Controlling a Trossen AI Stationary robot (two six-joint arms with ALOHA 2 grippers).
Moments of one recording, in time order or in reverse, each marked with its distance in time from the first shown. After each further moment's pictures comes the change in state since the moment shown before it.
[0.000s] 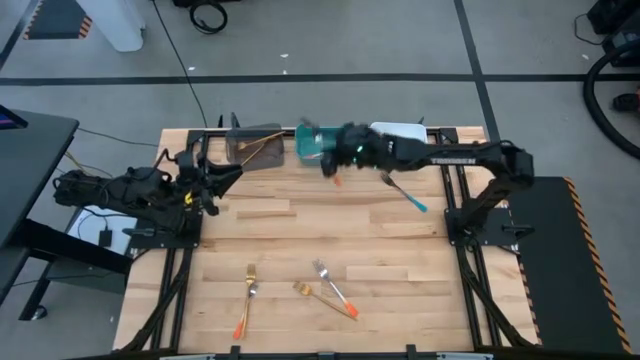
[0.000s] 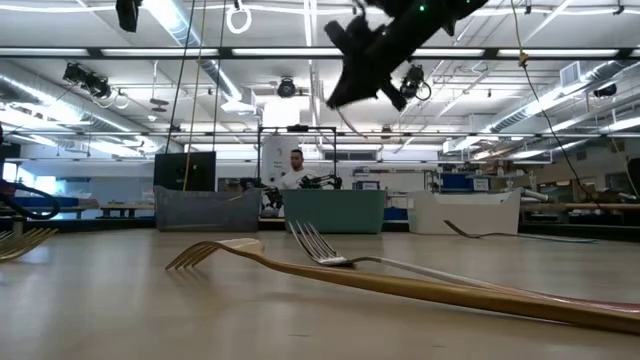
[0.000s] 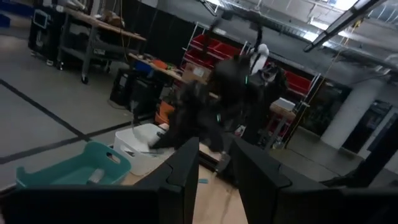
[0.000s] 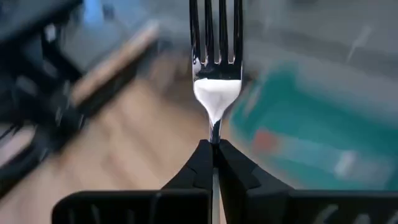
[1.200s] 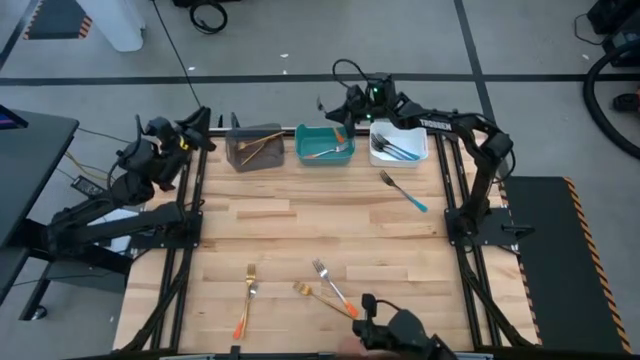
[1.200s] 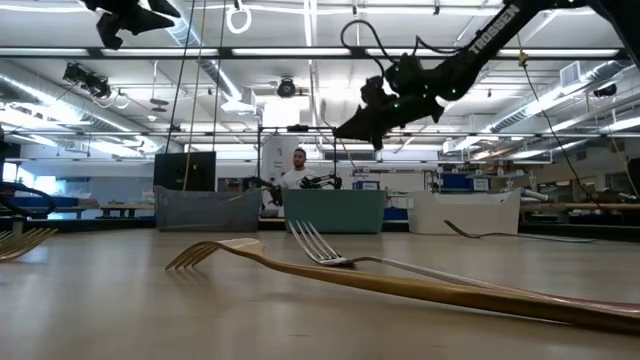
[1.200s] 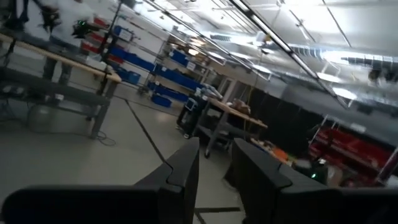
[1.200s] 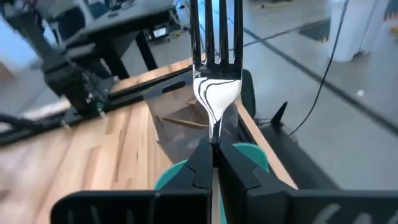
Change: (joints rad) left arm 0.666 -0.001 0.001 0.134 0.000 0.012; right arm -0.554 0.230 0.002 0.451 -0.910 -0.557
